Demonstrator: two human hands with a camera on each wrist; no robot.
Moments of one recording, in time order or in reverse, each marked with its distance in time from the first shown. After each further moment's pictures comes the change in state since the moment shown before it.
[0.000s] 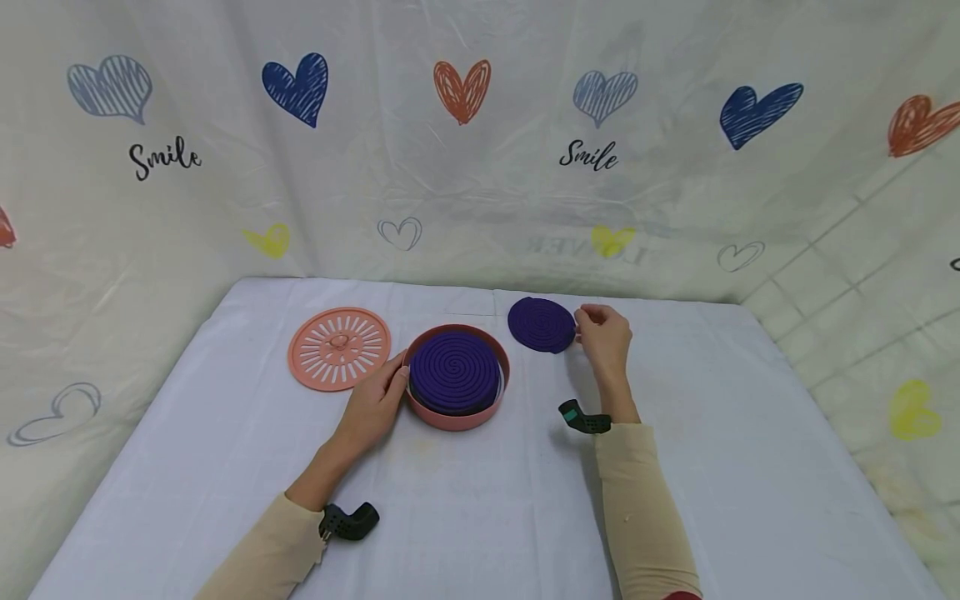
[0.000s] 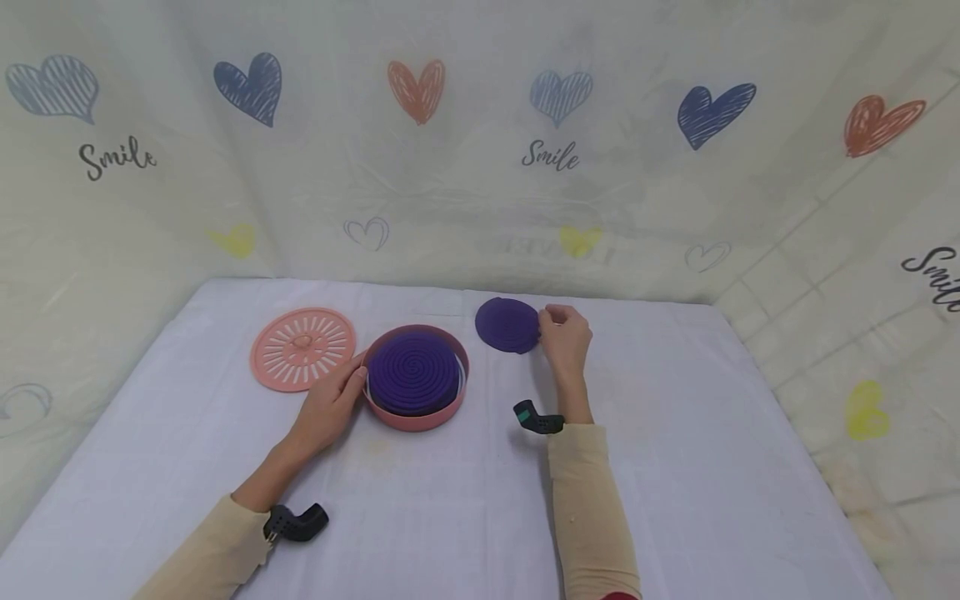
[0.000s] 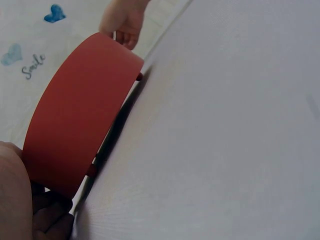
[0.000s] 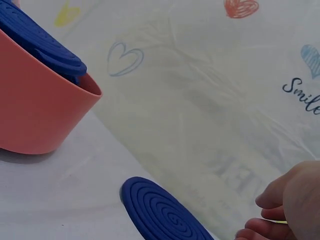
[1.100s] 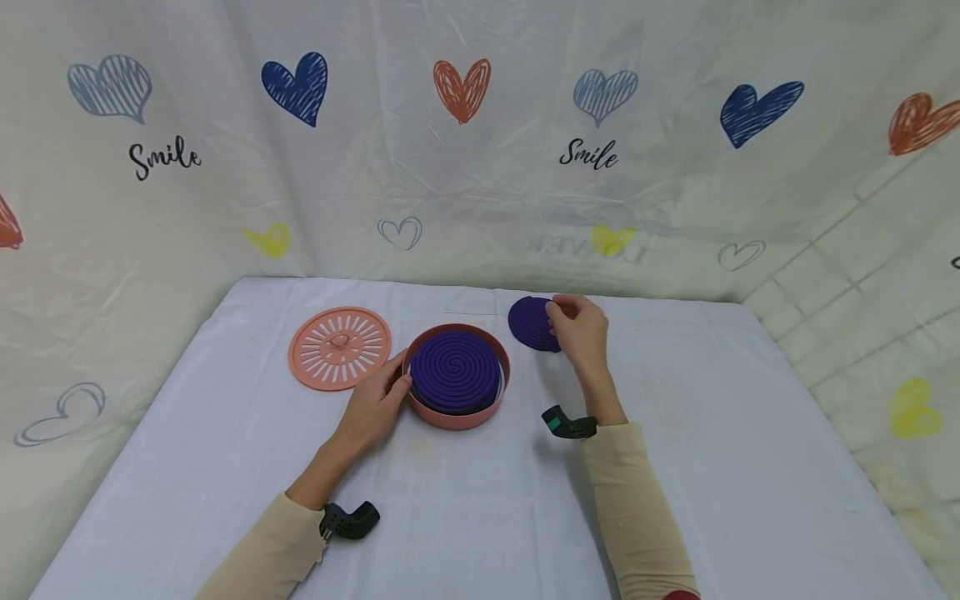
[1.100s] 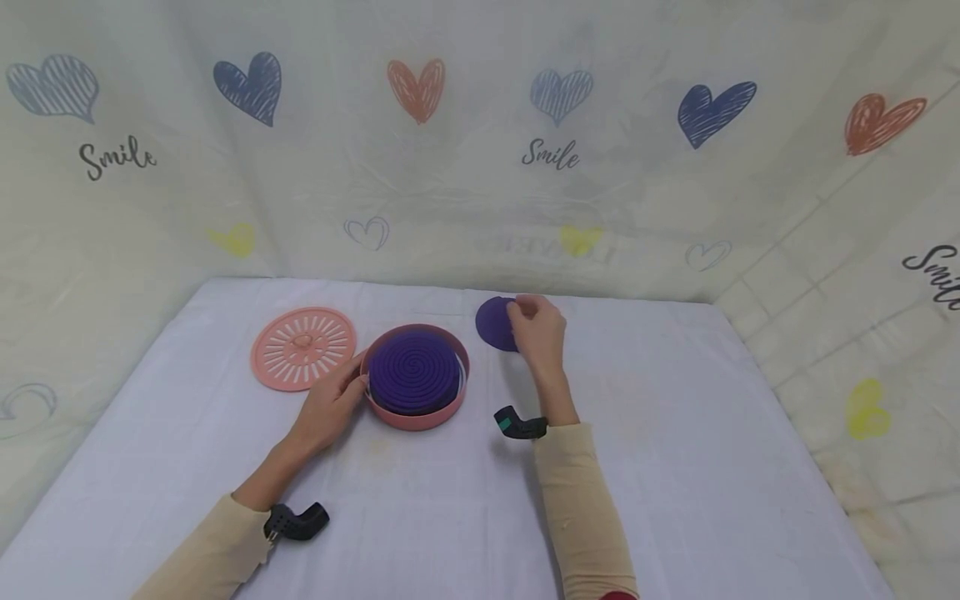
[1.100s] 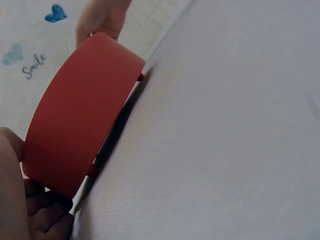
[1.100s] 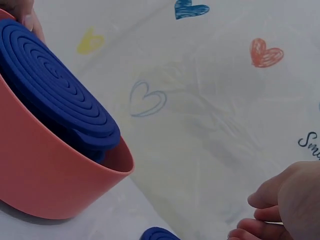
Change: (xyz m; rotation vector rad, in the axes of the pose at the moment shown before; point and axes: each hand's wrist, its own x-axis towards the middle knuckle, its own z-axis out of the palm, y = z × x) left_hand -0.001 -0.003 -0.001 0.001 -0.024 -0.029; right_hand -0.022 -0.033 0.019 0.010 -0.103 -0.180
